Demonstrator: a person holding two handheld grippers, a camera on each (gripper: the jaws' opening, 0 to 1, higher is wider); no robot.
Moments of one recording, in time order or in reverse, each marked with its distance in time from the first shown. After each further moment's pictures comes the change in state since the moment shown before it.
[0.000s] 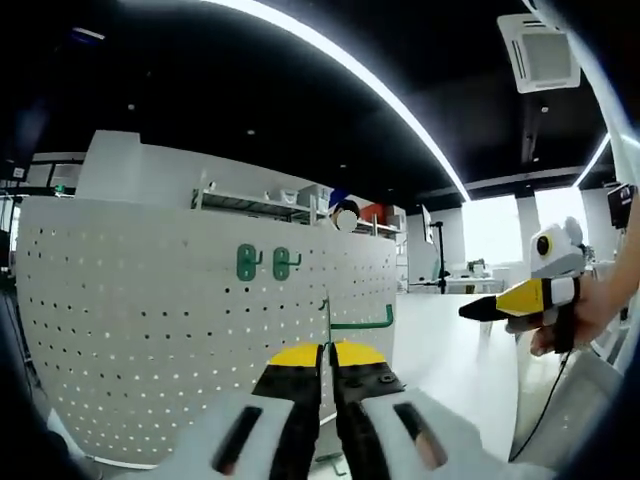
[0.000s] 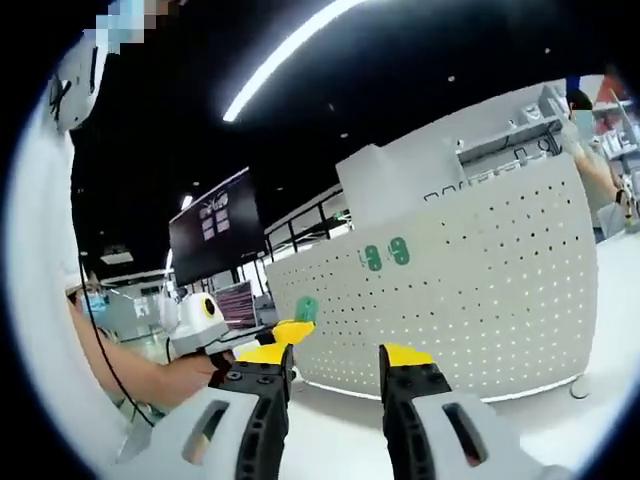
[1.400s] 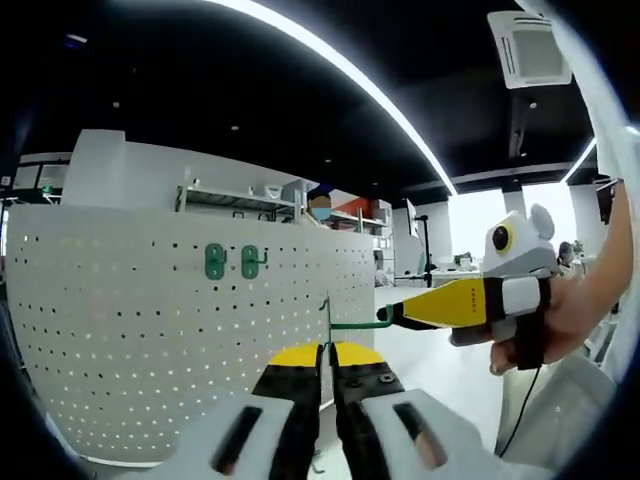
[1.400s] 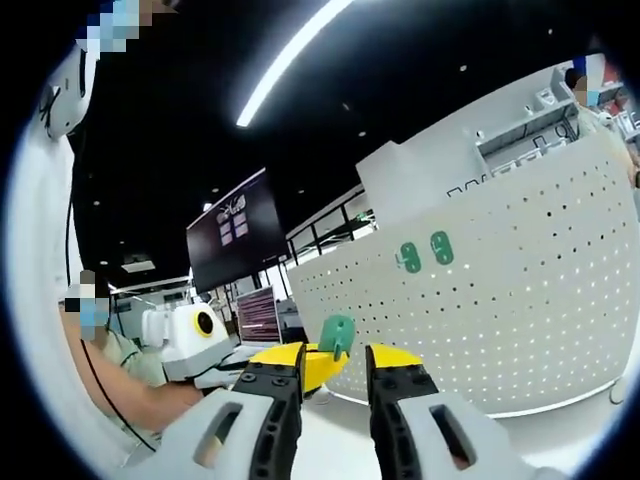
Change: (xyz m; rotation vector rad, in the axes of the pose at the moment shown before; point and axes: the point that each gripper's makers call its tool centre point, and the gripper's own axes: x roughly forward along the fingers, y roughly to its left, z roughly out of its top) left arm 0.001 -0.033 -0.001 0.015 0.028 -0.061; right arm 0.053 0.027 -0.002 0.004 -0.002 0.102
